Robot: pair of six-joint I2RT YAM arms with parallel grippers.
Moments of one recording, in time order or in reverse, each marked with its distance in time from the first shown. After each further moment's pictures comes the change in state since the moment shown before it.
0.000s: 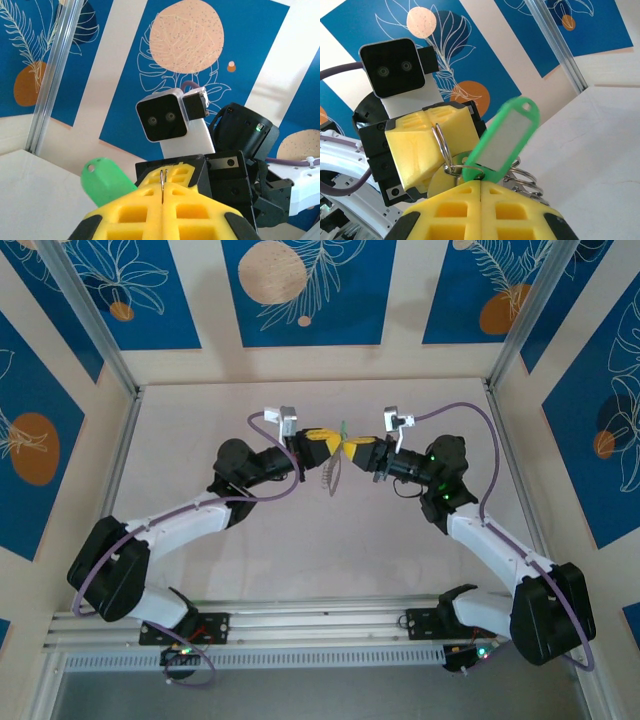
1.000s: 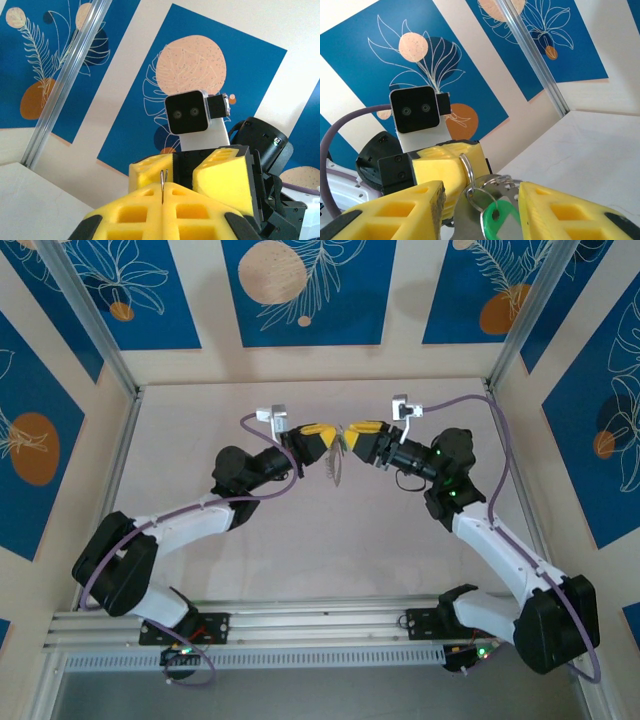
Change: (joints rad) left arm 0.001 0.034 -0.037 0.175 -0.097 -0.138; right arm 0.013 -0.029 0.096 -0.105 0.119 -0.031
